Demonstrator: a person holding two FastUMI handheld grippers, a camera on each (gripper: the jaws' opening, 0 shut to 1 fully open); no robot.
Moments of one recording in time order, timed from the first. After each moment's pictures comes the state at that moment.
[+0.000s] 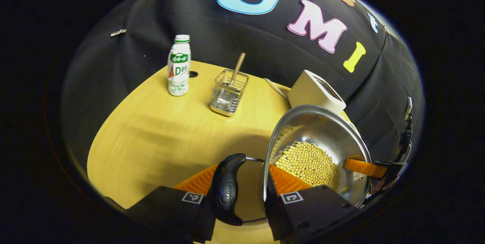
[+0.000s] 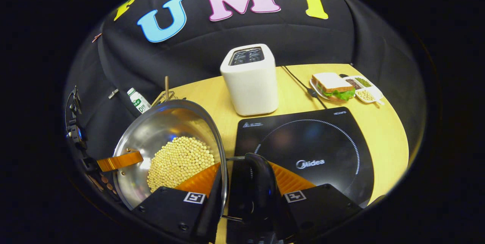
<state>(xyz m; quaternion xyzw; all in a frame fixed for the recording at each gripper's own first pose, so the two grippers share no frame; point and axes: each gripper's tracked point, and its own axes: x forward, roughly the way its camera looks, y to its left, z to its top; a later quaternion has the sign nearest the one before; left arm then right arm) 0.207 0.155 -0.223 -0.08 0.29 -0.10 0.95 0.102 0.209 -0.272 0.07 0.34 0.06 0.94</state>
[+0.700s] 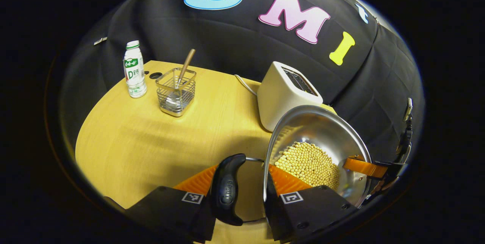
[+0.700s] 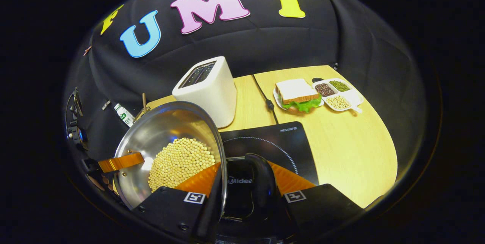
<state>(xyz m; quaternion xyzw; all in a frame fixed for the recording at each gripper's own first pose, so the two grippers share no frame) 0.226 0.026 -0.228 -0.08 0.29 -0.12 0.95 0.128 0.083 -0.257 0.08 0.33 0.04 0.94</state>
